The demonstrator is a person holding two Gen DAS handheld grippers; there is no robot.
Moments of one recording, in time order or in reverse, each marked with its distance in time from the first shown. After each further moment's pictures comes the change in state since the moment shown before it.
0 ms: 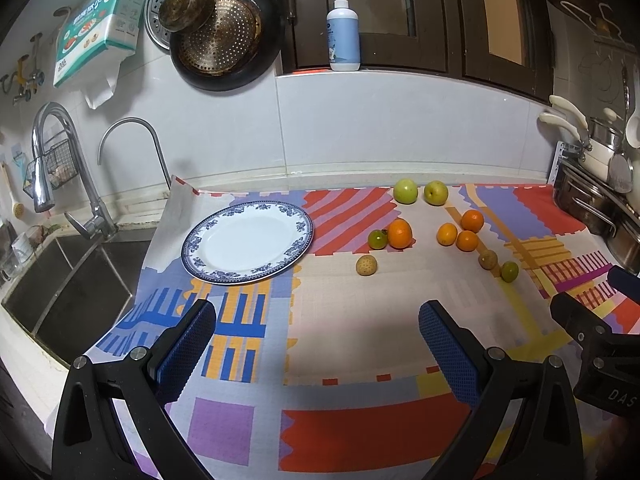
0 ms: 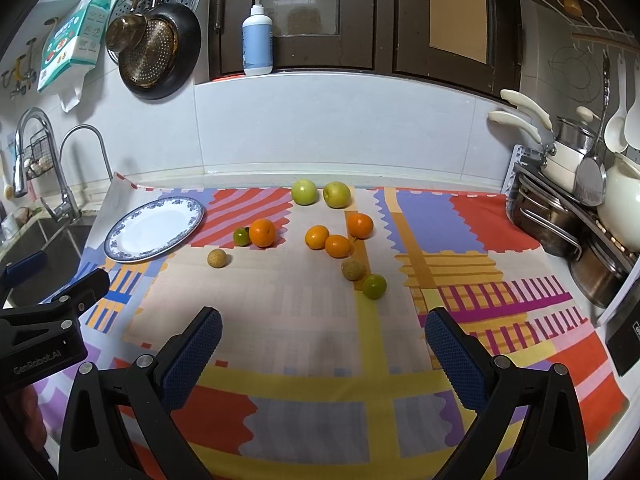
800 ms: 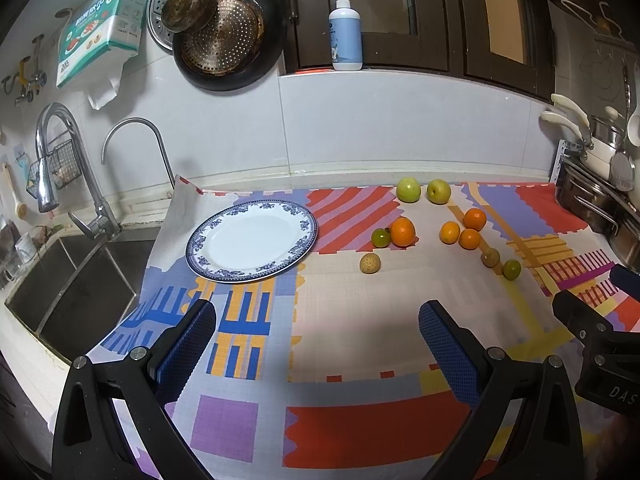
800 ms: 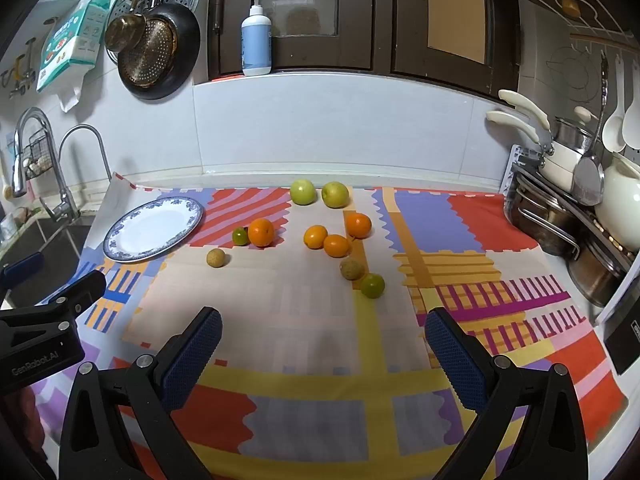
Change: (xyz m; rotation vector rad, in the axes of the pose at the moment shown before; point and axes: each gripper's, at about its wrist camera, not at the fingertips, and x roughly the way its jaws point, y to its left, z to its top) left arm -0.003 0.002 -0.001 0.004 0.004 0.013; right arm -0.001 -0.001 0.000 0.001 0.000 0.002
